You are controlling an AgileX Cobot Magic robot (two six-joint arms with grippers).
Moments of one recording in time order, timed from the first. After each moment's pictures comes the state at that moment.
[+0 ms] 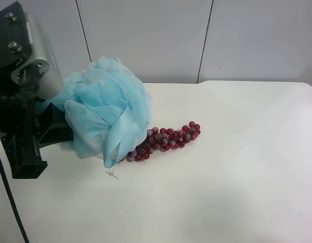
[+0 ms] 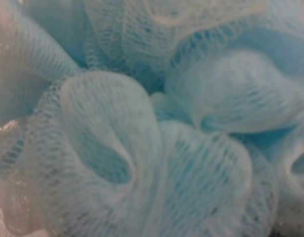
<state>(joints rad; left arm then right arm) -0.78 1.01 -0.76 -0.22 0.58 0.48 0.74 0.01 -0.49 -0.04 1.07 0.13</state>
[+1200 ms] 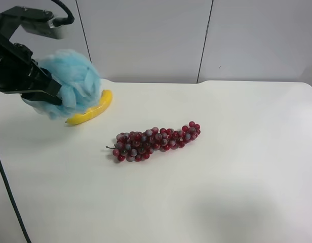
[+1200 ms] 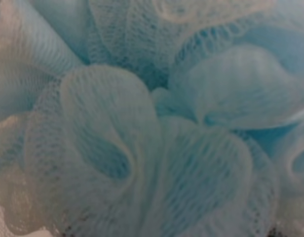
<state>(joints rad) -0.26 1.34 -0.95 -0.18 0.73 0.27 0.06 0.00 -0.49 -0.04 1.06 0.13</state>
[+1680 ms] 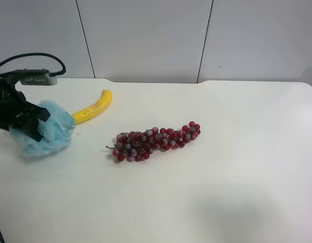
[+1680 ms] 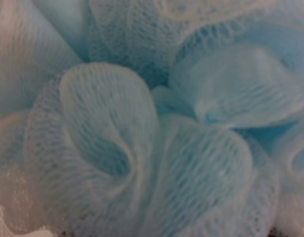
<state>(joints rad) -0.04 1.67 -0.95 -0.19 0.83 0.27 0.06 0.00 -0.49 -0.04 1.06 0.13</state>
